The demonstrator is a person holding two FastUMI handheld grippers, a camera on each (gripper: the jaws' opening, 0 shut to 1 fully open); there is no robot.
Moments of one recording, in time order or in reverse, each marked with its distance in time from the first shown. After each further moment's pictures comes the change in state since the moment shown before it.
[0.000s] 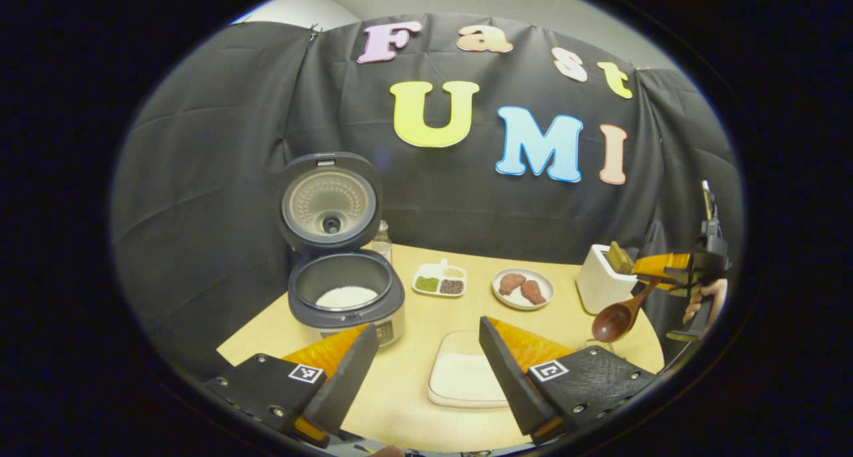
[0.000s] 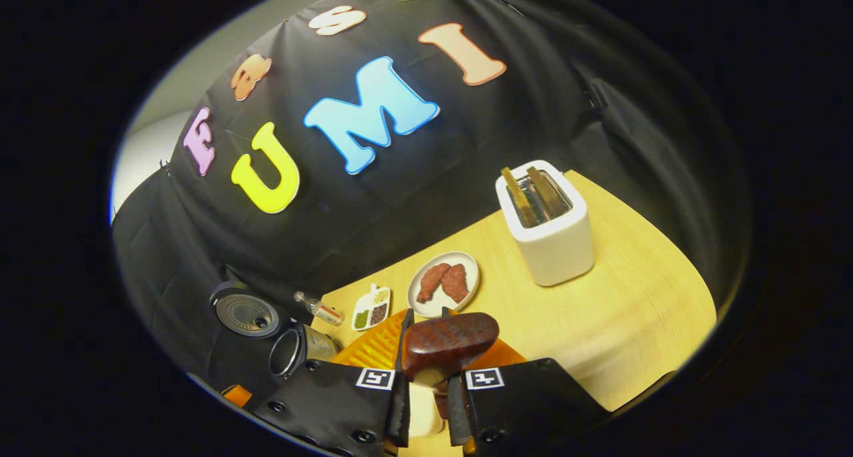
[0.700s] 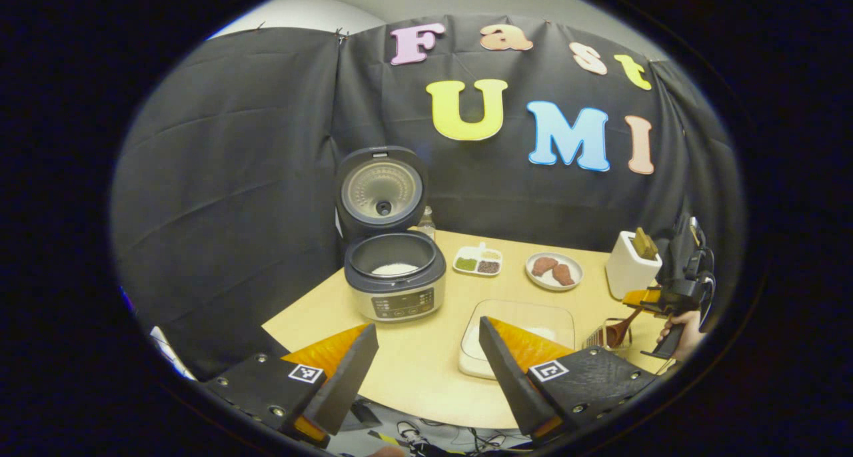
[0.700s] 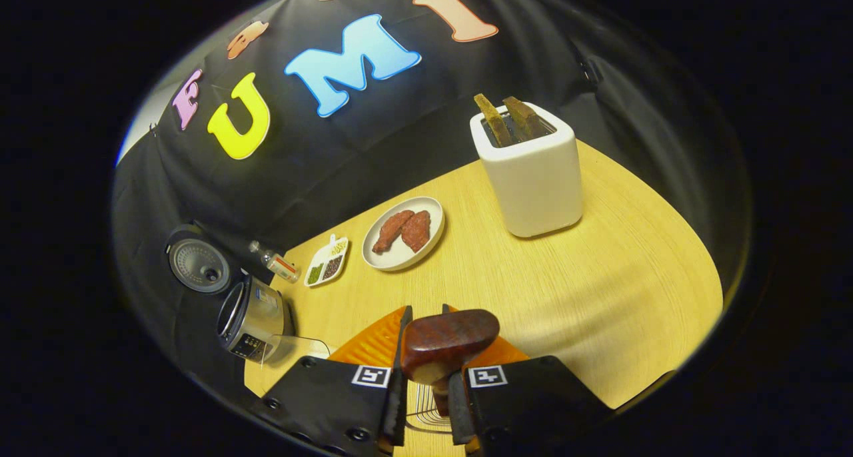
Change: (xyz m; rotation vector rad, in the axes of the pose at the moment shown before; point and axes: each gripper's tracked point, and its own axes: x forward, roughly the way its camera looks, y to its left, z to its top) left arm -0.064 0.039 -0.027 0.011 0.028 0.171; right arm 0.041 -0.049 -0.086 -0.086 0.113 -0.075
